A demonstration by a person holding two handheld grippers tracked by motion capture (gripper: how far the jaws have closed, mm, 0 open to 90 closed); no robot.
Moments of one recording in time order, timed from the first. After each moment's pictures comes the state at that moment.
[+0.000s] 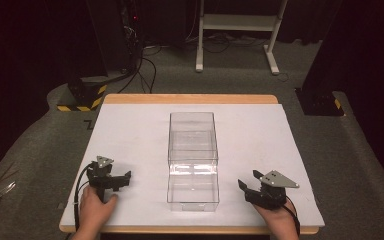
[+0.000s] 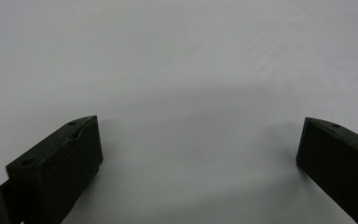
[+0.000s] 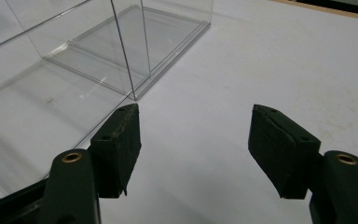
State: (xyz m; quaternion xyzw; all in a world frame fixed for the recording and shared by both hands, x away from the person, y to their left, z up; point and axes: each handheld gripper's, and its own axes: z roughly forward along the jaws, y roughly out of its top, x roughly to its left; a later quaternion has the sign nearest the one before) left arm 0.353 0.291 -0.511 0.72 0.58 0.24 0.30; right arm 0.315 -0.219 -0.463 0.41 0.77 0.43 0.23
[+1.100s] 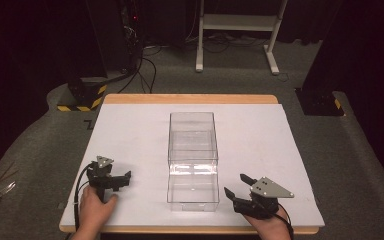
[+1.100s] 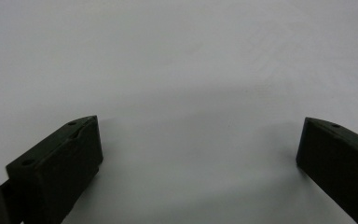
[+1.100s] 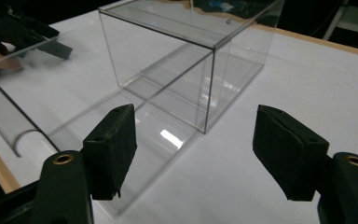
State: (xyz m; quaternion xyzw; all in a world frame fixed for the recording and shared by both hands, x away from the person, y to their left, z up) left arm 0.353 0.291 -0.511 0.72 0.58 0.24 0.30; right arm 0.282 -0.185 -0.432 0.35 0.78 0.48 0.21
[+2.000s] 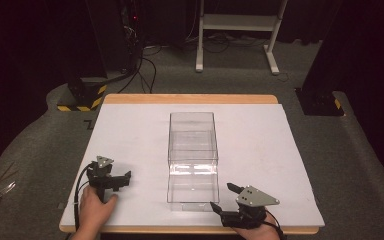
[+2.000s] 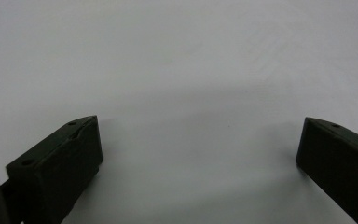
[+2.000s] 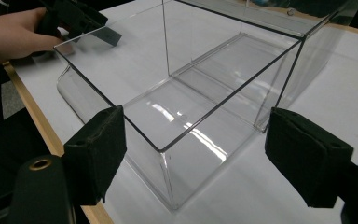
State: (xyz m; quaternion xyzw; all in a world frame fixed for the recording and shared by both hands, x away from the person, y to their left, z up) left arm 0.353 0.291 -0.511 0.72 0.58 0.24 0.30; right arm 0.267 -0.158 -0.443 0.30 0.81 0.48 0.17
